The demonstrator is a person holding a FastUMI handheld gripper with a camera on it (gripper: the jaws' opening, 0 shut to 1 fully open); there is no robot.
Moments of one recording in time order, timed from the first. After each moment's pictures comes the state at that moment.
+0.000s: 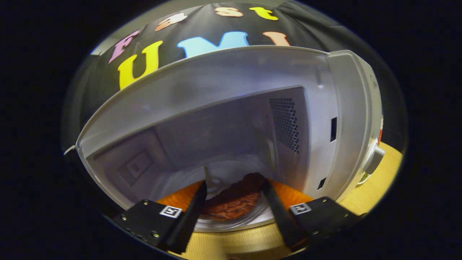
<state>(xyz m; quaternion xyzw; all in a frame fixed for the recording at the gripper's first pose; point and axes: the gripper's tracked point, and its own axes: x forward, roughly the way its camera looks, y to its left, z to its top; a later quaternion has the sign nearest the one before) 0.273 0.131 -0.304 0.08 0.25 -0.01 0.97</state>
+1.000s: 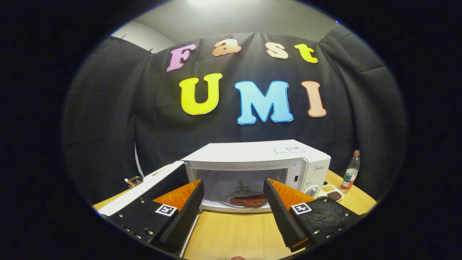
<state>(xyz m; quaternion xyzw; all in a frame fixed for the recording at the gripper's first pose) 0.098 0.177 -0.099 0.02 0.13 0.12 0.98</state>
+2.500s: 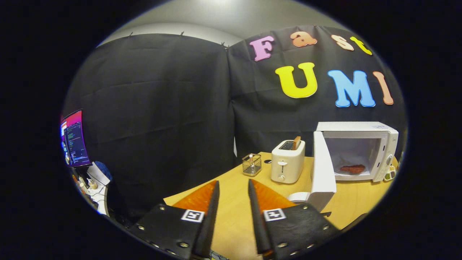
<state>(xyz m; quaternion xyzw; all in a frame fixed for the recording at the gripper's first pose) -0.134 0.385 -0.107 0.04 0.19 0.42 0.89</state>
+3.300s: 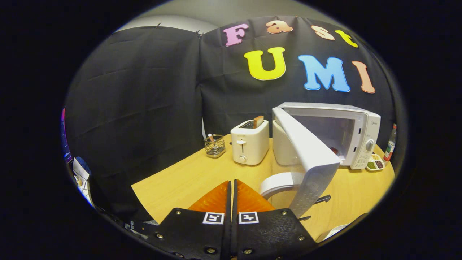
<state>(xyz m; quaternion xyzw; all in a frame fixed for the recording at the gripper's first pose) -0.086 0.295 -0.169 0.01 0.25 0.31 0.92</state>
